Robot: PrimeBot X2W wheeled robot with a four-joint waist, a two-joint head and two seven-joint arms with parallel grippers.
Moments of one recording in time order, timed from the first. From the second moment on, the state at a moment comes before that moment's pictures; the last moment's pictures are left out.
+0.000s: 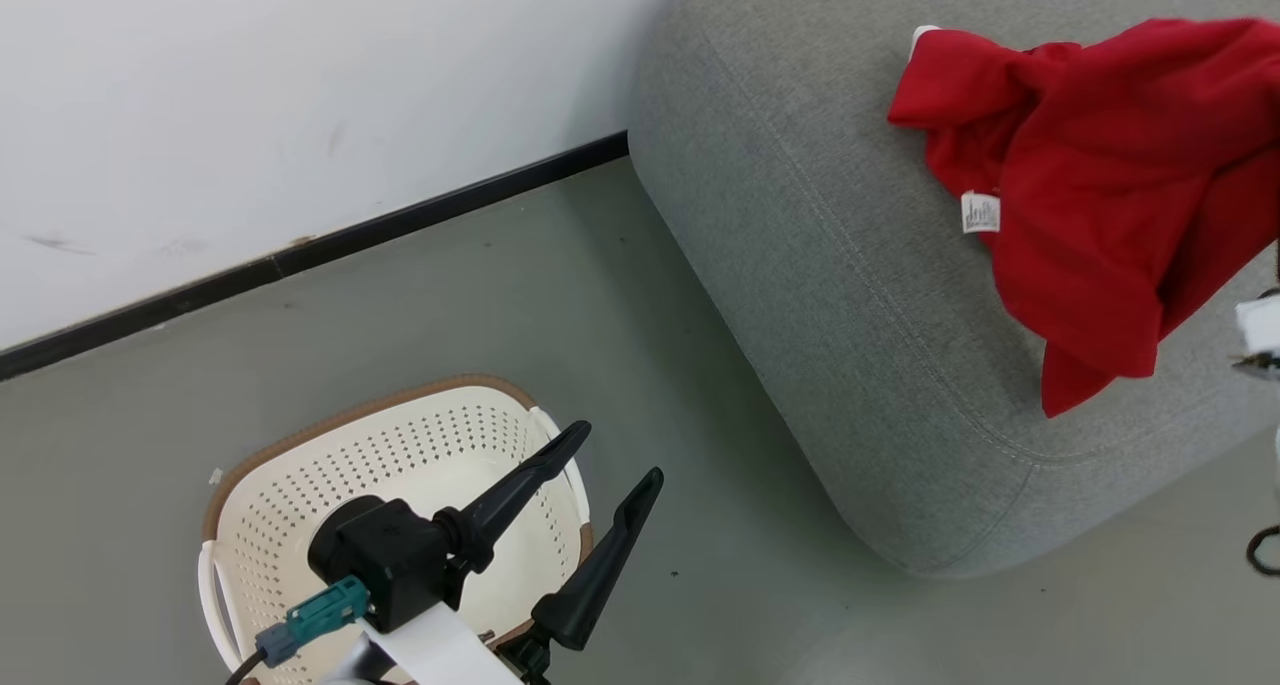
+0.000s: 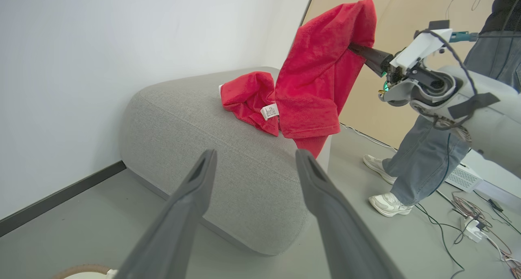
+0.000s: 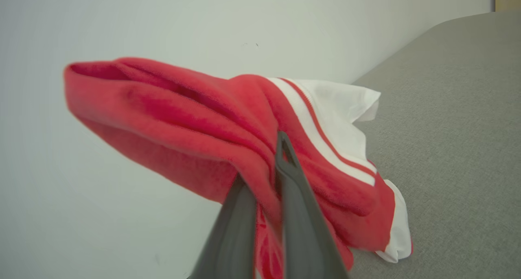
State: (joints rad) left arm -0.18 0.29 -0.58 -0.29 -0.61 -0.04 -0.02; right arm -0.44 -0.17 -0.27 0.20 0.57 0.12 -0.05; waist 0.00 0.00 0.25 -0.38
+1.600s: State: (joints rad) left arm -0.19 0.31 -0.60 -0.30 -0.62 -0.06 0.01; right arm -1.00 -0.29 -0.84 0.64 0.19 0.12 0.11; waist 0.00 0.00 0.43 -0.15
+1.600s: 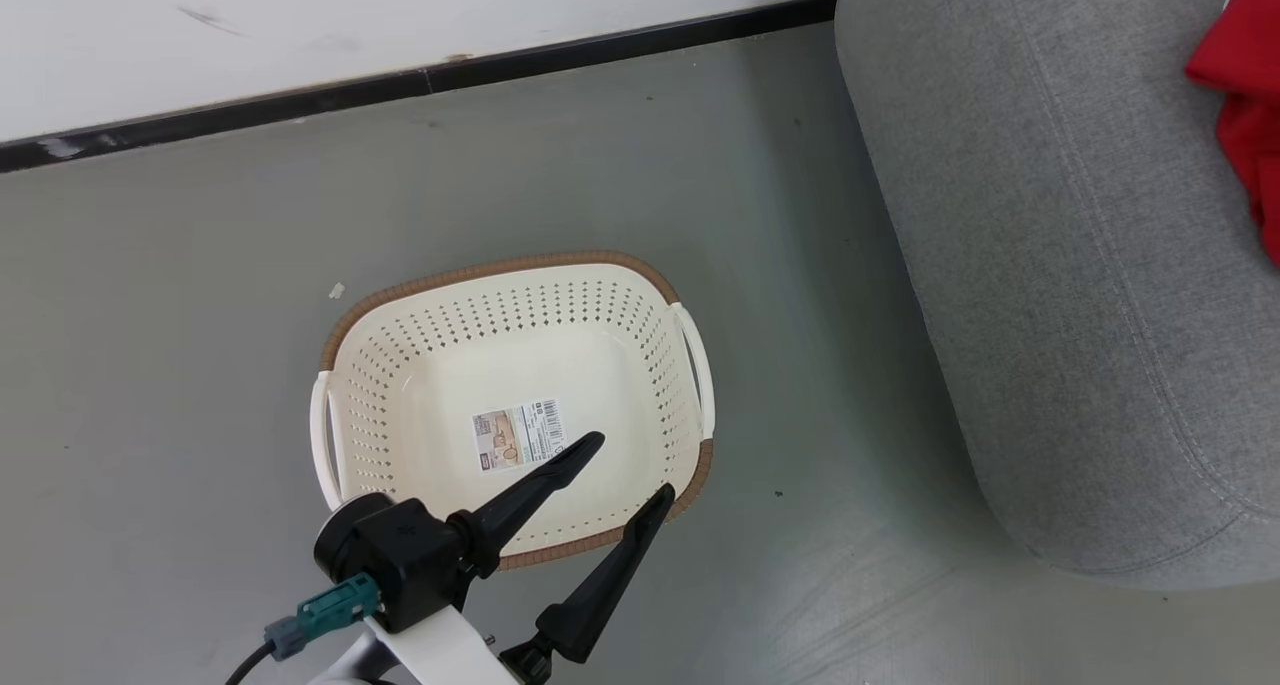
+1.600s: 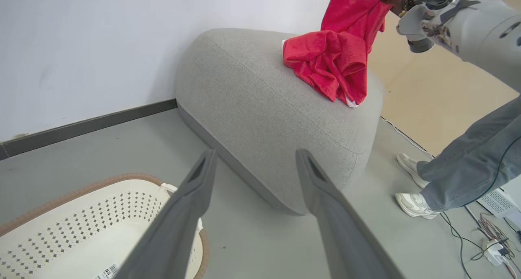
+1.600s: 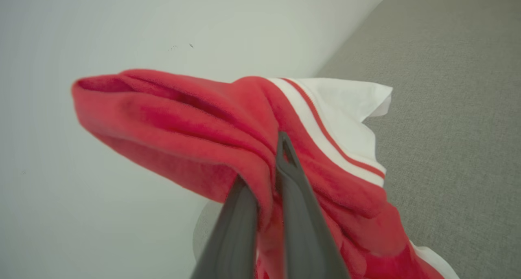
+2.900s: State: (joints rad) left arm -0.24 0.38 -0.52 -0.34 -0.62 -0.06 0.04; right arm -1.03 -0.23 -0.82 0.74 0.09 0.12 -0.04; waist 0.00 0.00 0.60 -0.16
